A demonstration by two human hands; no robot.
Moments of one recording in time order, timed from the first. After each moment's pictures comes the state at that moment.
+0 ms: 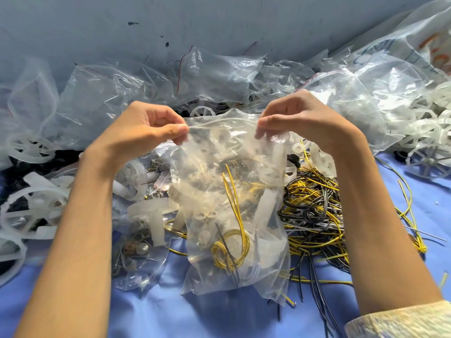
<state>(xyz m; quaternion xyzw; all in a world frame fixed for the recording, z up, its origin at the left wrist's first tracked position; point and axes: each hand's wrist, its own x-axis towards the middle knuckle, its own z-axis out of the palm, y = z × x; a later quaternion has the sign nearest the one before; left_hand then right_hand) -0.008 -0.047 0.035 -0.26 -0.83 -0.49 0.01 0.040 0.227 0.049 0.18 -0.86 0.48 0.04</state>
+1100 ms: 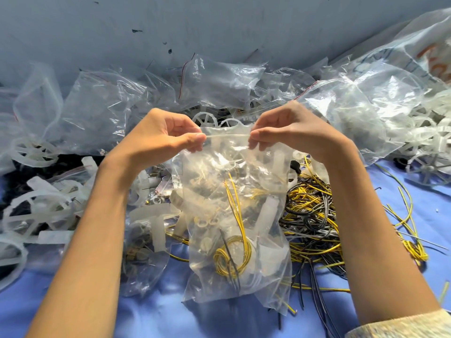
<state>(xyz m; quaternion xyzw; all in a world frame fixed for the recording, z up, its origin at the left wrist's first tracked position) -0.001 -0.031 0.038 -0.30 -0.82 -0.48 0.00 0.037 0.218 0.047 0.18 -0.87 0.46 0.03</state>
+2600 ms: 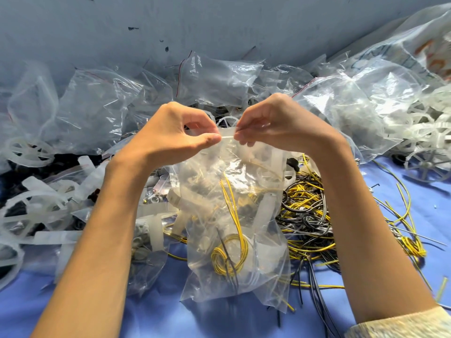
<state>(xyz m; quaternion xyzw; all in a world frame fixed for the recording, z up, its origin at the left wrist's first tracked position) 0.000 -0.011 0.038 -0.33 -0.85 -0.40 0.09 0.037 0.195 0.056 0.19 -0.92 0.32 0.09</state>
